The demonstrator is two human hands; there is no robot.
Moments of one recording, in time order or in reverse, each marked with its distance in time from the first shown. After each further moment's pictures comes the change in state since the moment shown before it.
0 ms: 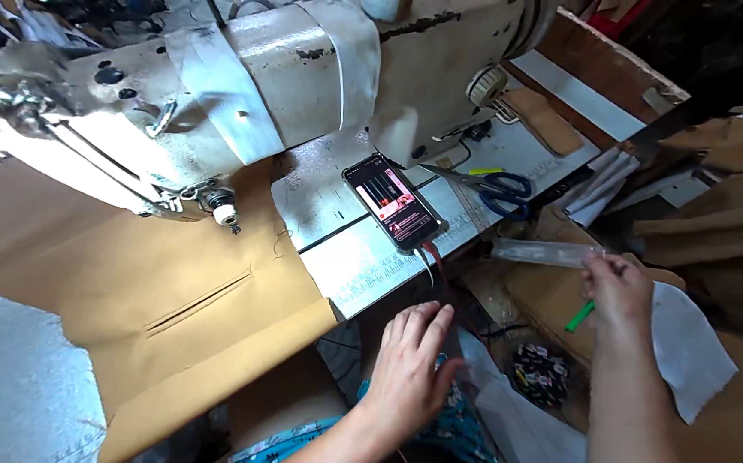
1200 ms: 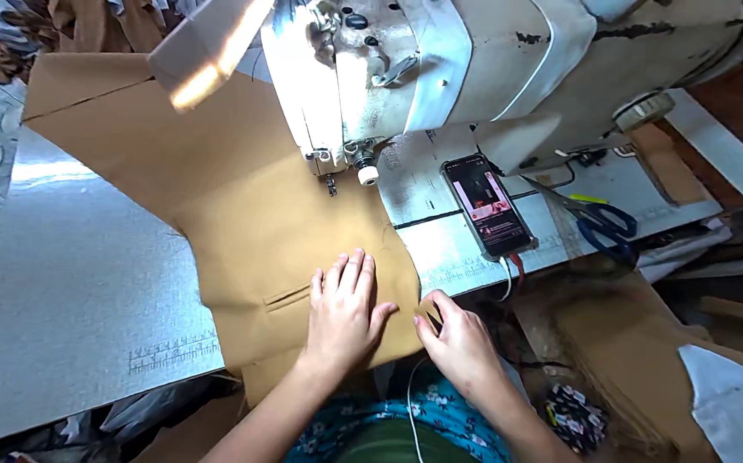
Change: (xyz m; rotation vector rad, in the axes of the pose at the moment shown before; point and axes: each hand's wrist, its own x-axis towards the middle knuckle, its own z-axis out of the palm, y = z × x) left_hand -0.043 -0.074 -0.107 0.575 0.095 -0.370; right_hand -0.203 -0.090 0.128 -0.604 -0.903 -0.465
